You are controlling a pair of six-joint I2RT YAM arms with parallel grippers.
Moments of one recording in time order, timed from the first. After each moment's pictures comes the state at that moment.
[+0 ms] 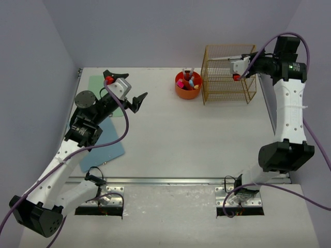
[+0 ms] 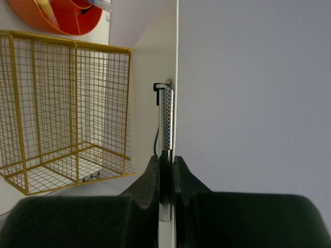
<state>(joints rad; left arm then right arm) -0.34 0.93 0.96 0.09 0.36 0.29 -0.17 1.61 1.88 -0.87 -0.66 -1.84</state>
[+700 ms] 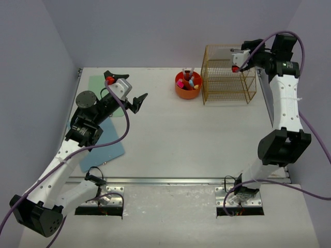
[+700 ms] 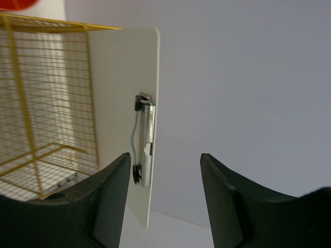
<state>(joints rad) -0.34 0.93 0.95 0.09 0.36 0.29 -0.18 1.71 1.84 -0.61 -0.65 -1.74</state>
